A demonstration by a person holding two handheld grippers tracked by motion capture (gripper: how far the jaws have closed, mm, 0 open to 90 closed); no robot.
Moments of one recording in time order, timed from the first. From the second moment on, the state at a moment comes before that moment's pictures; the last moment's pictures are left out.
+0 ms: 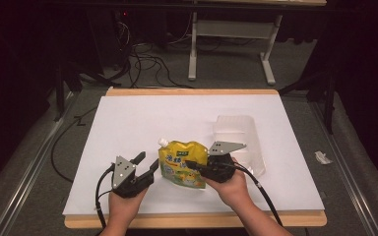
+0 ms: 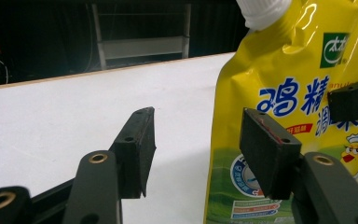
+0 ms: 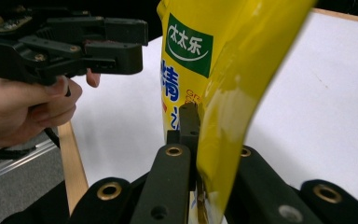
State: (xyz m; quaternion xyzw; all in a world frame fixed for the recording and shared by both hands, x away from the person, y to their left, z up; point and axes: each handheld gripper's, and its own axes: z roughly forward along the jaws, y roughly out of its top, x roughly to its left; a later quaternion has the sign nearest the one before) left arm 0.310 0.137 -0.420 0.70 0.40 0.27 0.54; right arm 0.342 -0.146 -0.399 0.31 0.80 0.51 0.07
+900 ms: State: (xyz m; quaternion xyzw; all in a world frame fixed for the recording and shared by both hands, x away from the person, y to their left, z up) left arm 0.310 0.149 -0.426 0.71 0.39 0.25 0.53; right arm 0.346 -0.163 -0.368 0.30 0.78 0.55 0.07
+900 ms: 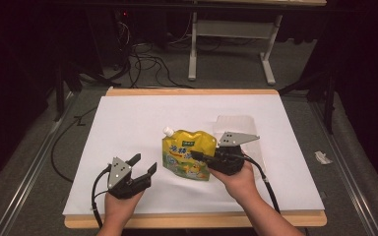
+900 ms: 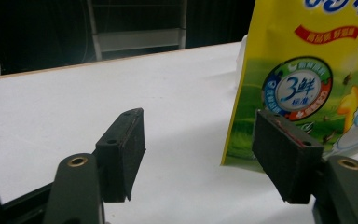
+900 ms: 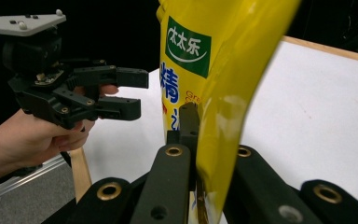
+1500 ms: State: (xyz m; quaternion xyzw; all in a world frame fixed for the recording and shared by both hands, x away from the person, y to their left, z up) left arm 0.310 0.150 -0.429 0.71 0.39 0.26 0.53; right arm 0.350 -0.165 -0.342 0.29 0.78 0.55 0.07
